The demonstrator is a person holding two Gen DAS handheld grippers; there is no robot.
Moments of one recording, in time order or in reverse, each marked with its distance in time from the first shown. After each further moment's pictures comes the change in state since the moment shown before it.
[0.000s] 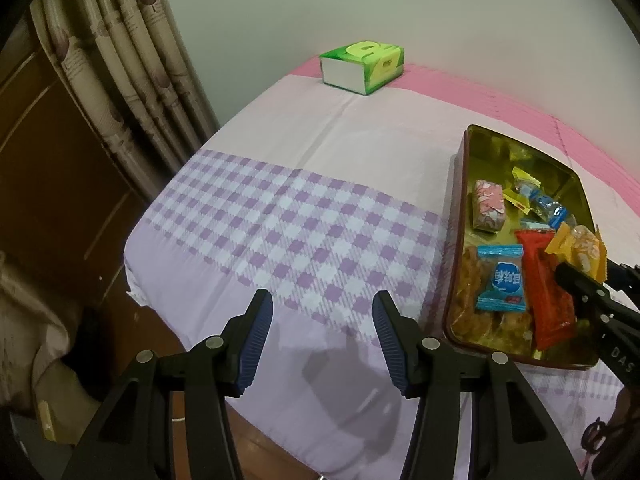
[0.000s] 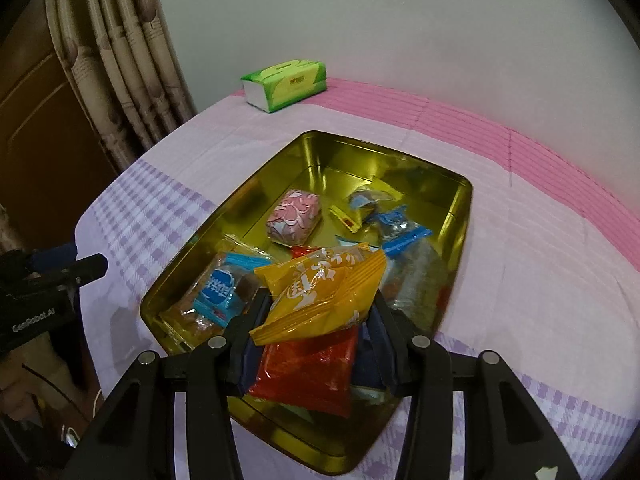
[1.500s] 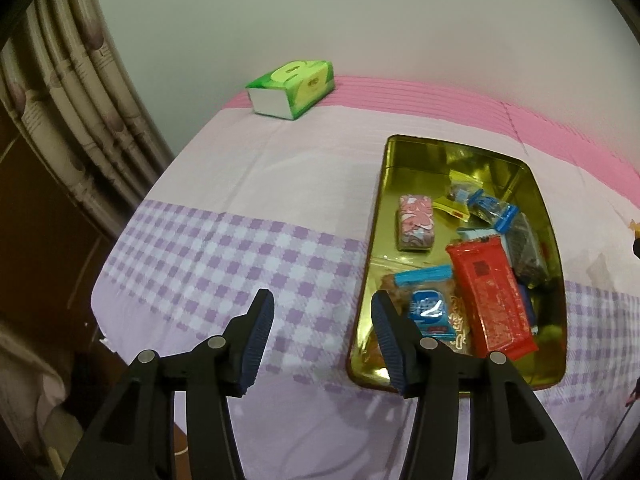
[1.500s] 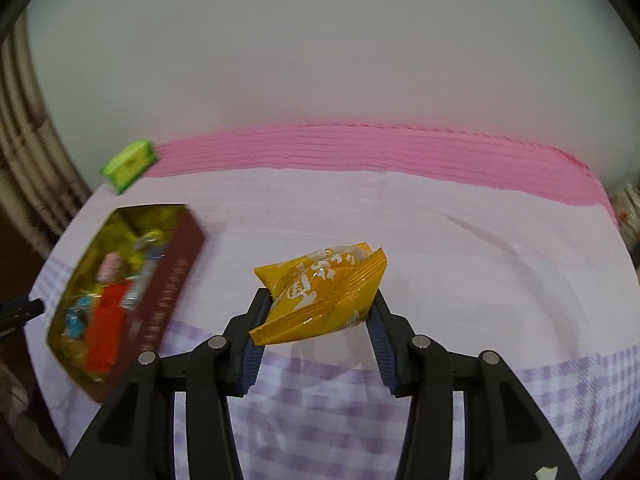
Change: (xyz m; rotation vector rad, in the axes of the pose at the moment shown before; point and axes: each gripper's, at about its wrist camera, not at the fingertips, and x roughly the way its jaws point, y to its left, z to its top) left arm -0.002 -0.058 0.020 0.148 -0.060 -0.082; right arm -0.083 -0.197 -0.055 0.322 -0.136 -0.219
